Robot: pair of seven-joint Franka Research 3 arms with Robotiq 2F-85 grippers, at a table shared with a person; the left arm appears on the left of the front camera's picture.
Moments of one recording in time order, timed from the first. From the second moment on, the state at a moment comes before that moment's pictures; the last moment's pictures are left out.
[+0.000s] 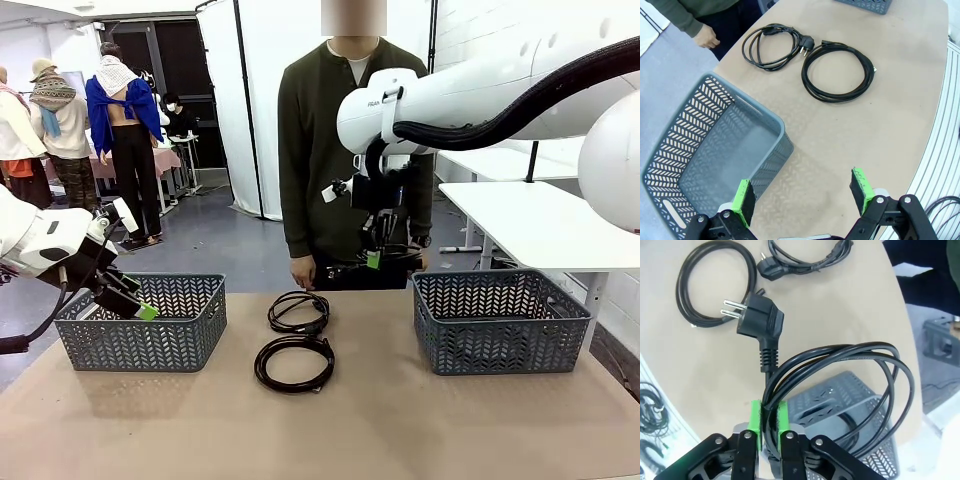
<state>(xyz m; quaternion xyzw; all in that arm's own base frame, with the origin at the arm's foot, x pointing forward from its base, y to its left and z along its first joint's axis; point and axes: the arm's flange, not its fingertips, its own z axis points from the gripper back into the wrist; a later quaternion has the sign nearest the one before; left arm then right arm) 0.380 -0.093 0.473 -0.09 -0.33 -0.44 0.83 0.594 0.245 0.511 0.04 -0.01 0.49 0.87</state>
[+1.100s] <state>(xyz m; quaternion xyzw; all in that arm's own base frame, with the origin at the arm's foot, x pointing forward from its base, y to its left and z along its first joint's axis) 0.380 -0.093 0.473 -0.09 -0.33 -0.44 0.83 0.564 0.118 0.549 0.01 -0.02 0.56 0.83</state>
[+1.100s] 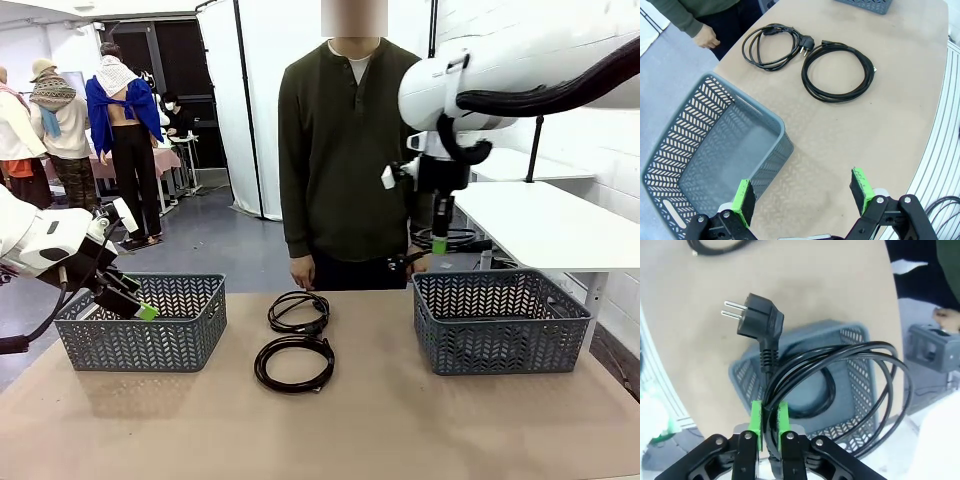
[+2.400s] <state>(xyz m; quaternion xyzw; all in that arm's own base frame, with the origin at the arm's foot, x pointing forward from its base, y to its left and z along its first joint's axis) 0.380 -0.093 0.473 -0.09 -0.33 -0.44 0.83 0.556 0.022 0.495 0.01 -0.03 0.61 0.79</state>
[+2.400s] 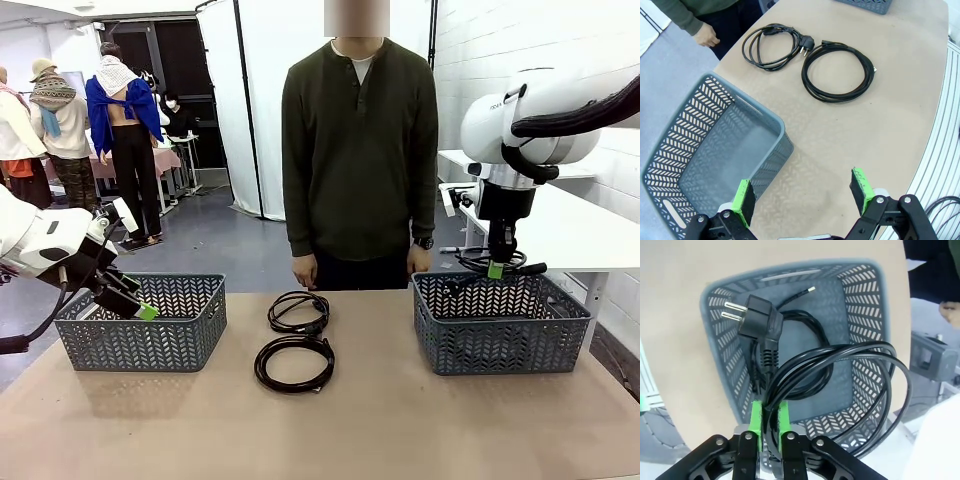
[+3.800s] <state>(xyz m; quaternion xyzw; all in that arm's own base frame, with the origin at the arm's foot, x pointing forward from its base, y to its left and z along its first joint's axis) 0.380 -0.093 0.473 -0.09 -0.33 -0.44 0.83 0.570 0.018 0.482 0.02 -0.02 0.59 0.80</state>
